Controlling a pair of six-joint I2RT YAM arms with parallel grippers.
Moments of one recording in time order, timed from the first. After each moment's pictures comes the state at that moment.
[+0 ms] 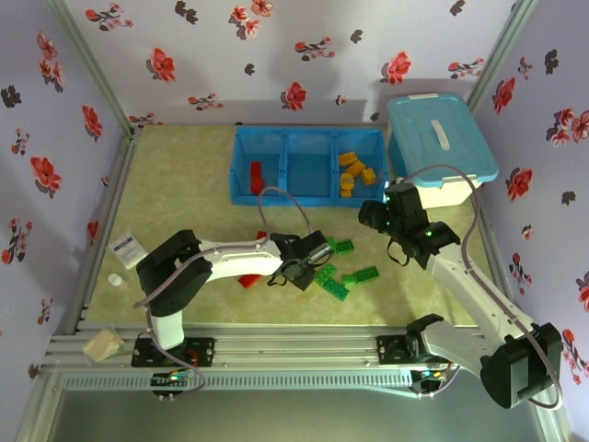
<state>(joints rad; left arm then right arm) -1.12 1.84 1.14 -0.58 -0.16 -0.36 0.41 1.04 0.84 -0.57 0.13 0.61</state>
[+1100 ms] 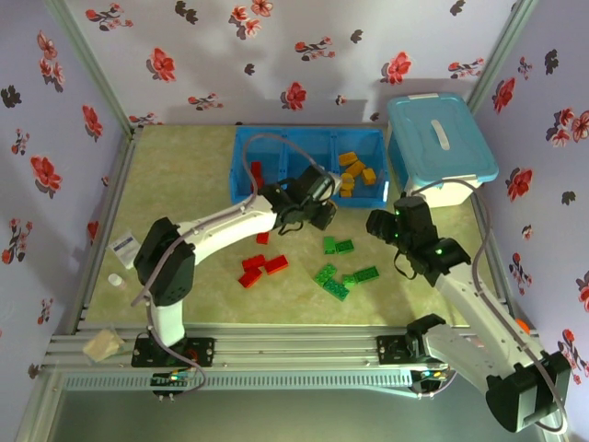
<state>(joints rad) -0.92 1.88 1.59 -0.55 -0.06 -0.27 0.40 0.88 0.74 -0.60 0.14 0.64</state>
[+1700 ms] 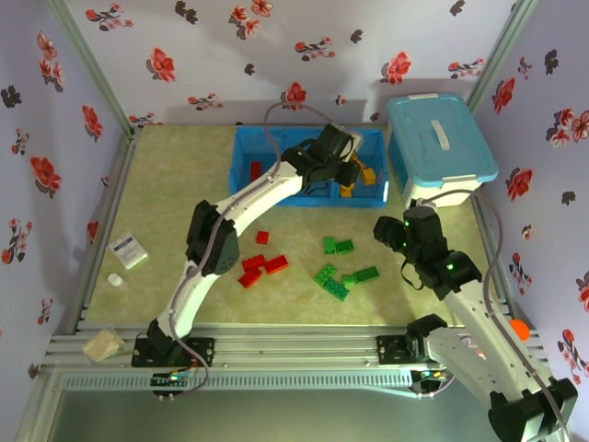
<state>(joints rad) -0.84 2.34 2.31 -0.67 0.04 -0.26 0.39 0.75 0.71 -0.67 0.16 0.65</state>
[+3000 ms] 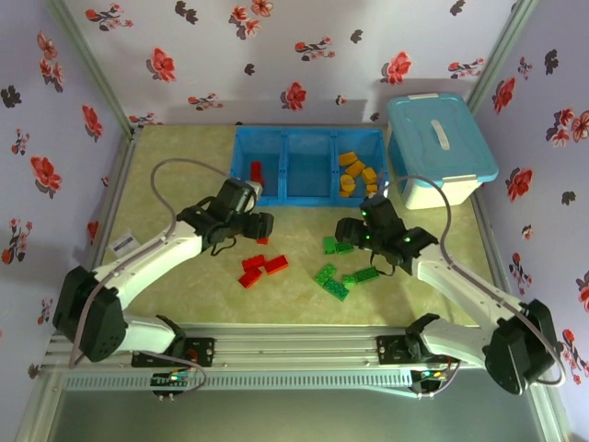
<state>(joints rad) -0.67 1.36 0.98 -0.54 -0.08 -0.36 0.59 1.14 0.77 -0.50 0.05 0.68</state>
